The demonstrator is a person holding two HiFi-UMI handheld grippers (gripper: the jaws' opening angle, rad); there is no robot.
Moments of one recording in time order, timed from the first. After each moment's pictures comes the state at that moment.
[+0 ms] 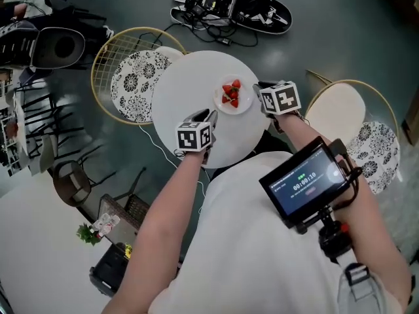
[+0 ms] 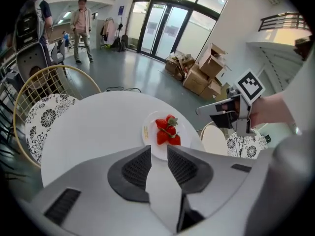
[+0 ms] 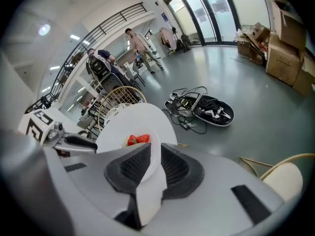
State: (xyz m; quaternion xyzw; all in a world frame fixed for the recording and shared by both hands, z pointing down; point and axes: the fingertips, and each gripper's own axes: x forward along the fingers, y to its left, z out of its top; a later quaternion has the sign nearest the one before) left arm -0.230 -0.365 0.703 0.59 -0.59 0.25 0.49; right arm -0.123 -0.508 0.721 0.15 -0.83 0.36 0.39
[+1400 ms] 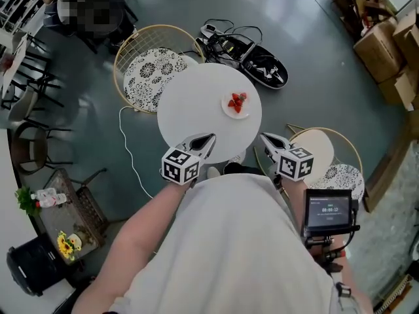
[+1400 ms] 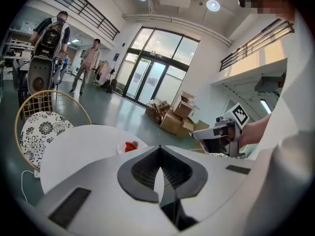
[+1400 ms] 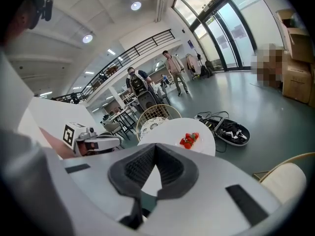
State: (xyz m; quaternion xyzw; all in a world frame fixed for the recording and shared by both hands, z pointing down) left arm -0.164 -0.241 0.545 0.71 -0.63 0.02 0.31; right arm -0.052 -0.341 0.540 0.08 -0.92 0.28 0.25
